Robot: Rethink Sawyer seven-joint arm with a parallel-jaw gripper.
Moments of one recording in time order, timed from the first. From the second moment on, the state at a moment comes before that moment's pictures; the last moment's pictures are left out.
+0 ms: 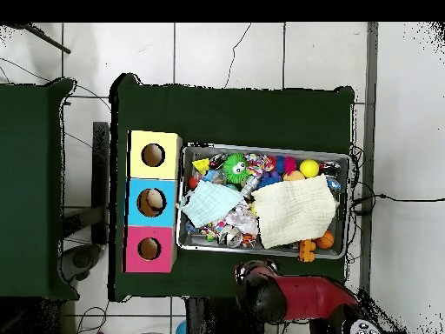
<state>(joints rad) -0.60 -0.75 0.11 2.15 -0.58 0.22 1.57</state>
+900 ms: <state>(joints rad) -0.58 -0.70 0.14 2.11 -0.54 0.22 1.57</state>
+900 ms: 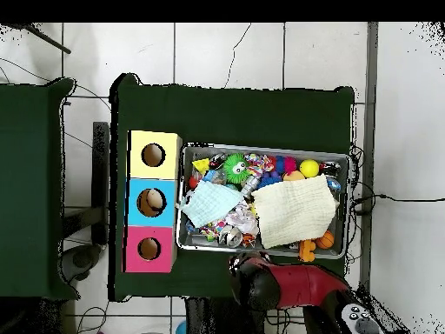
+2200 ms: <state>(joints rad) -0.53 -0.66 0.10 2.06 -0.52 0.18 1.57</state>
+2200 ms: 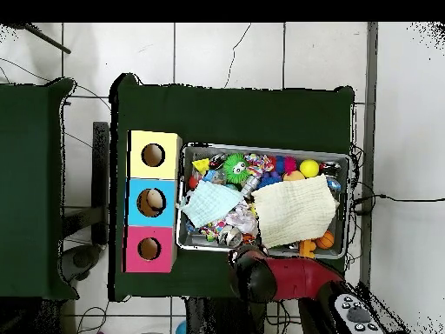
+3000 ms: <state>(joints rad) -0.52 -0.66 0.08 2.06 -0.51 0.18 1.57</state>
